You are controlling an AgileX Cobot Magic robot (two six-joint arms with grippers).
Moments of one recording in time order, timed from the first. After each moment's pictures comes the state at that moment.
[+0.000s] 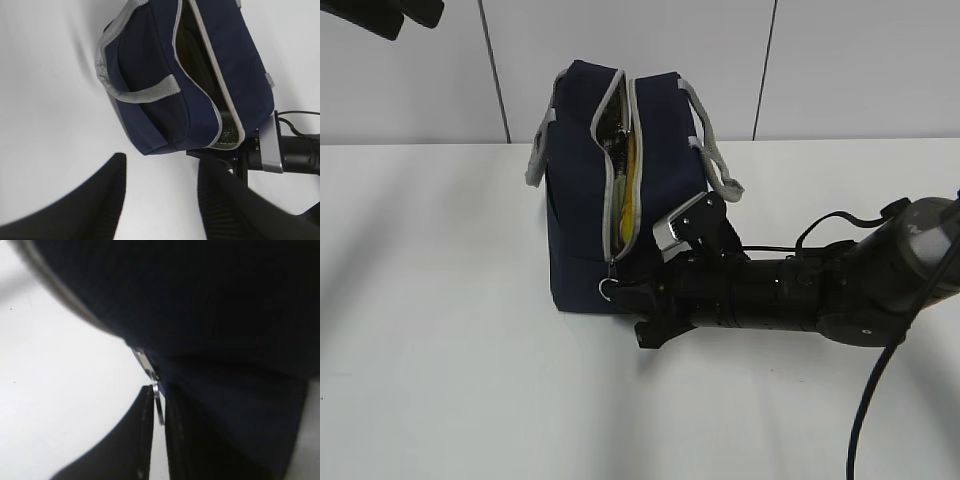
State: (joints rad) left arm -0.20 1.58 -1.74 -0.35 1.26 0.11; right arm 0.36 2.09 -0.89 -0.88 -0.79 0.51
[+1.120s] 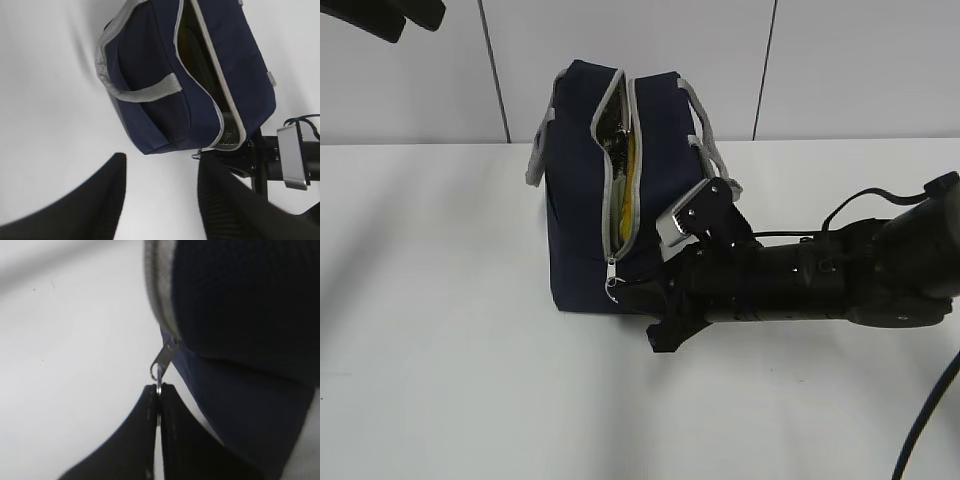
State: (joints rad) left arm -0.20 1.58 -1.74 -0.35 1.26 0.11; right arm 0.36 1.96 -0.85 -1.03 -0.71 0.59
